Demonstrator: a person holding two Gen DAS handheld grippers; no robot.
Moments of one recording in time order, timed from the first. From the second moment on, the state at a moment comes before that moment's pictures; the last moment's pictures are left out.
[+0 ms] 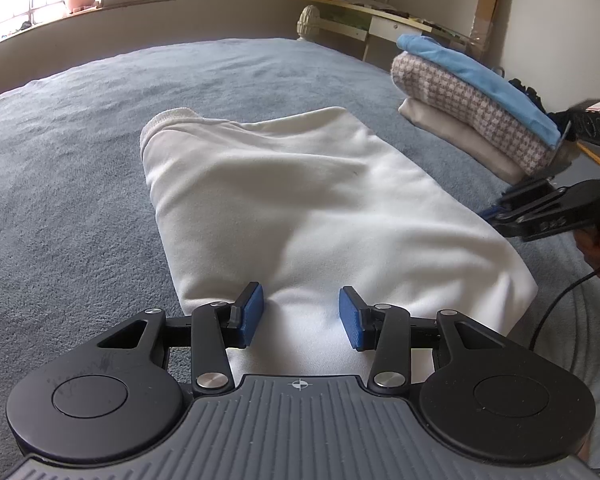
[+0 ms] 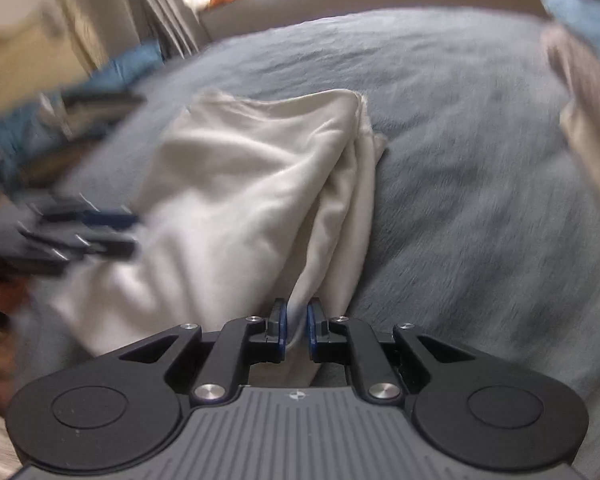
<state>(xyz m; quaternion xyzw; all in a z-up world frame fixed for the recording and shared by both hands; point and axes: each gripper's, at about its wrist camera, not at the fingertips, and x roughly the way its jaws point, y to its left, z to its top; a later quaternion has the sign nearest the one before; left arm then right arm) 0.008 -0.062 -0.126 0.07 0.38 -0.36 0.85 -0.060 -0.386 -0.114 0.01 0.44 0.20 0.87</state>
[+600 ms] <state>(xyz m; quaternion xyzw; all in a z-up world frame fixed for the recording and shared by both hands) 0.067 -0.173 -0.098 0.08 0.49 -0.46 0.74 -0.075 -0.461 -0.128 0.35 0.37 0.12 0.86</state>
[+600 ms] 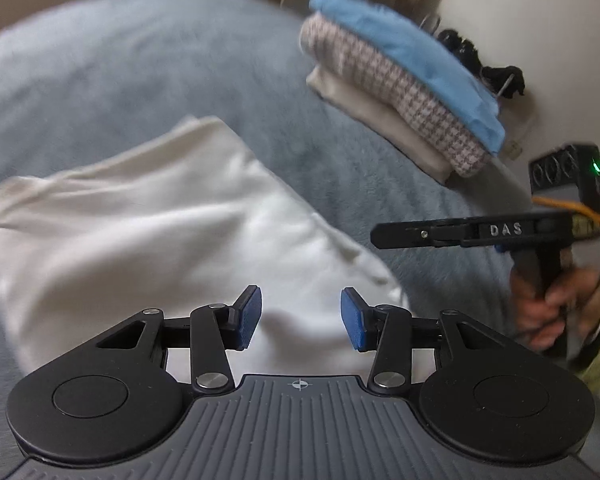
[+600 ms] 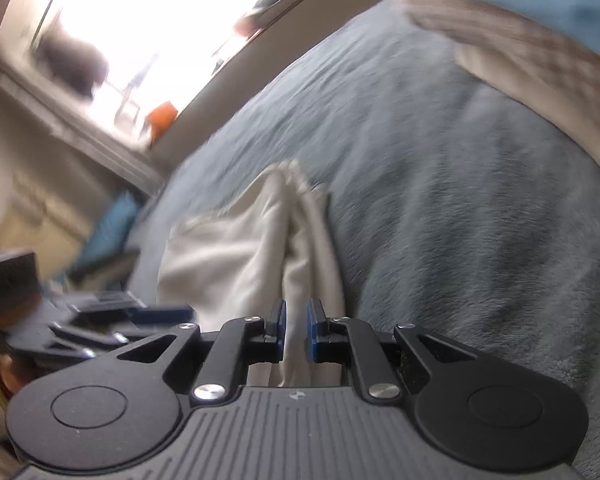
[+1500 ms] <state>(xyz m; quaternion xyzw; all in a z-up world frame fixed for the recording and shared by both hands) 0.033 -0.217 -0.122 0.17 0.46 -0.38 0.79 -0.081 -0.478 -0.146 0.36 0.35 0.11 0.86</state>
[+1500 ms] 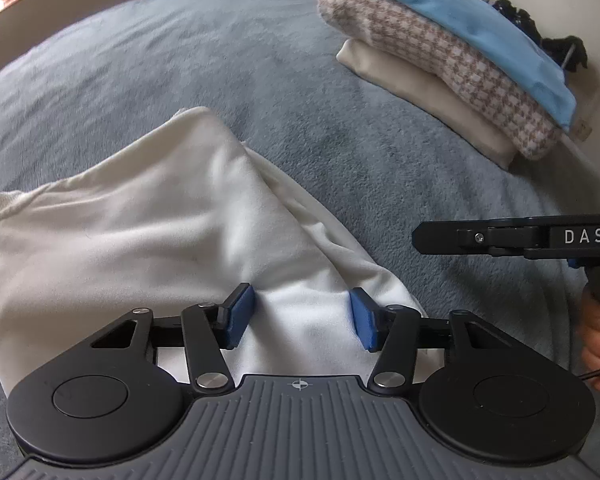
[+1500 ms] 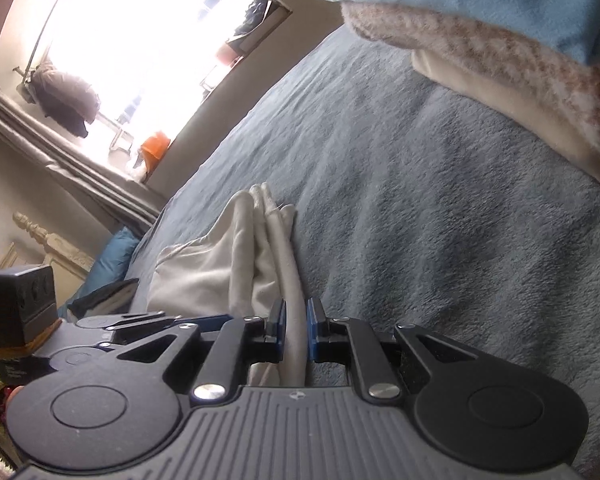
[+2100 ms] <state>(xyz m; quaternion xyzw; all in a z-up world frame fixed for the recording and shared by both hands) 0.027 -0.186 -0.097 0.09 0.43 -0.40 0.81 -0.064 -0.438 -0.137 0.28 0.37 0.20 0.86</state>
